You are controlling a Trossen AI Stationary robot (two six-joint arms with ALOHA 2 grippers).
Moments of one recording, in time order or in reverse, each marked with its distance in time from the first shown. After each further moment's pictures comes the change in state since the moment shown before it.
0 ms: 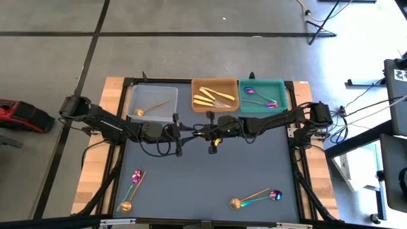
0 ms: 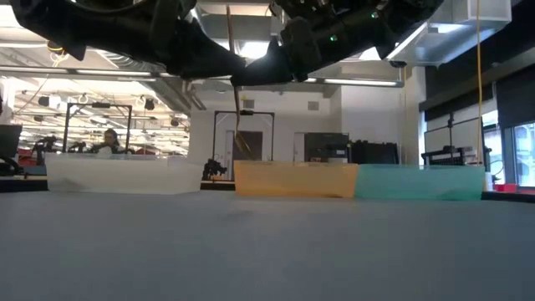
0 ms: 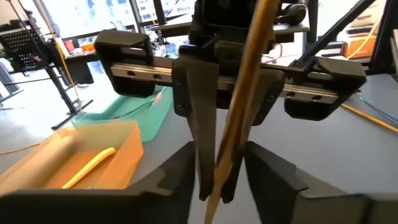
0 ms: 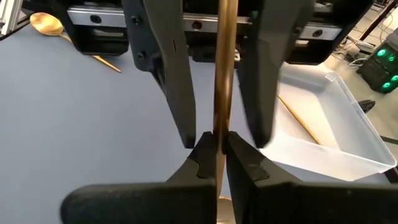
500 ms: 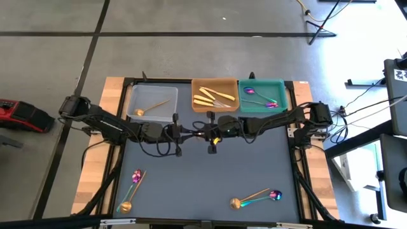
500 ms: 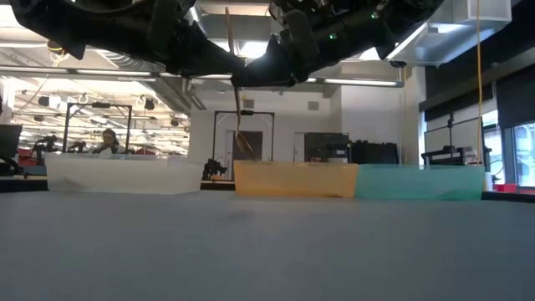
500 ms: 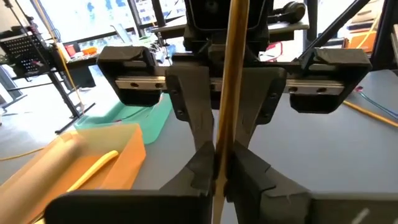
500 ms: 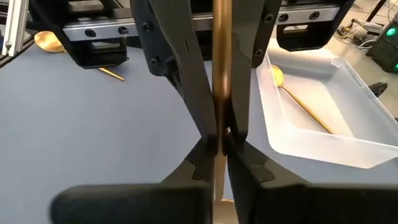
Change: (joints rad) left arm -0.004 -0.008 0.000 -0.009 -0.003 0.027; right arm 0.001 0.000 0.000 -0.001 0.000 0.106
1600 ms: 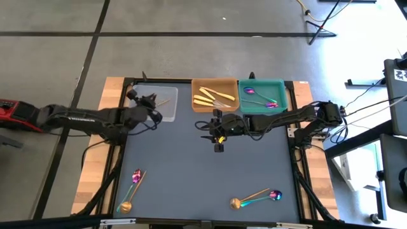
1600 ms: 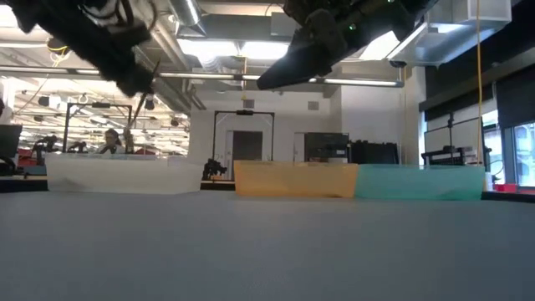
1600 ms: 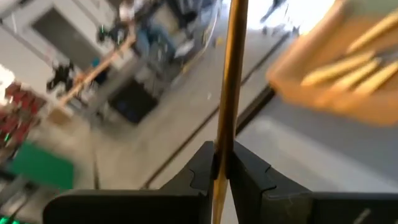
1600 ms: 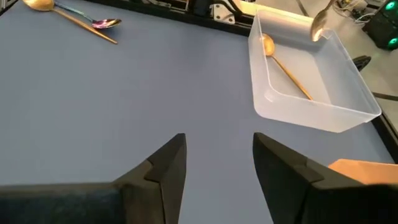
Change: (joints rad) left arm 0.229 -0.577 0.000 -0.995 -0.677 -0.063; right arm -0.001 -0.113 0.001 -0.258 0.045 -0.031
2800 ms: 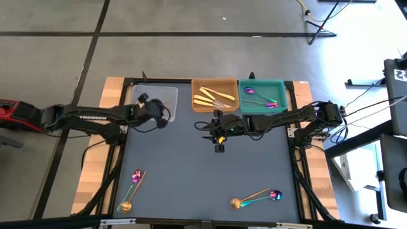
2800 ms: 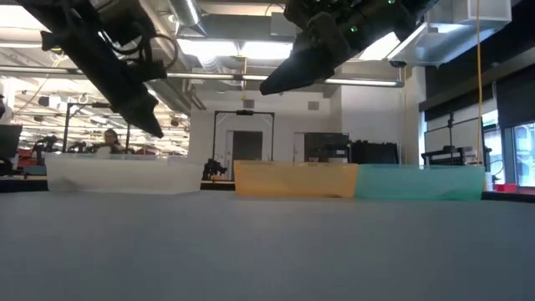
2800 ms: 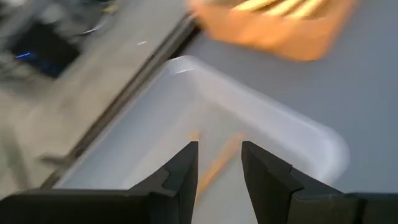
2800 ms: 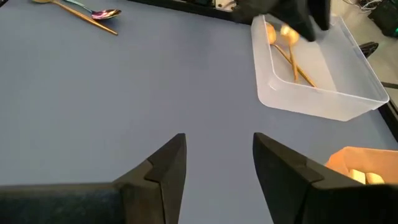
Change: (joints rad) left arm 0.150 0.205 0.000 -0.045 0.412 -0.169; right arm 0.000 0.000 0.000 -0.033 0.000 0.026
